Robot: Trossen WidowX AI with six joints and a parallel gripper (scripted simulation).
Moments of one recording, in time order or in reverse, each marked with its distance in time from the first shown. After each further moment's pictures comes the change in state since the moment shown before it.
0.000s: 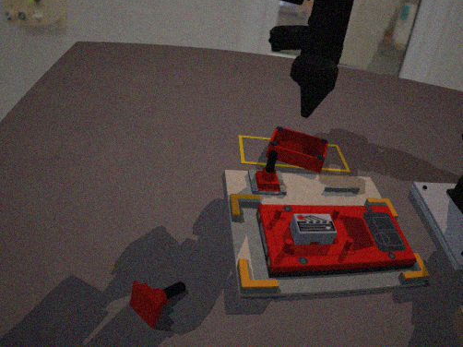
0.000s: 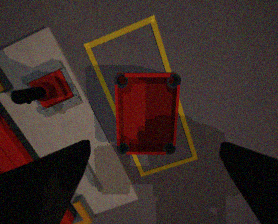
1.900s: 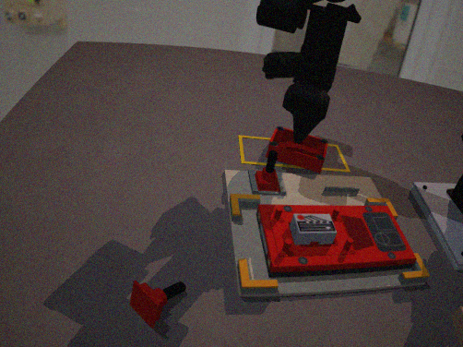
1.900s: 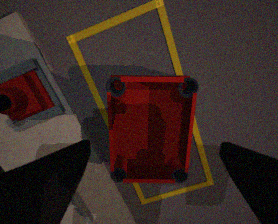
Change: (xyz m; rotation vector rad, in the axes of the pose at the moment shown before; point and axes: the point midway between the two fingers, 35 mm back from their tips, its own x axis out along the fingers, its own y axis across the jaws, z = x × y) arm 0.046 0.001 0.001 -0.007 0.005 0.003
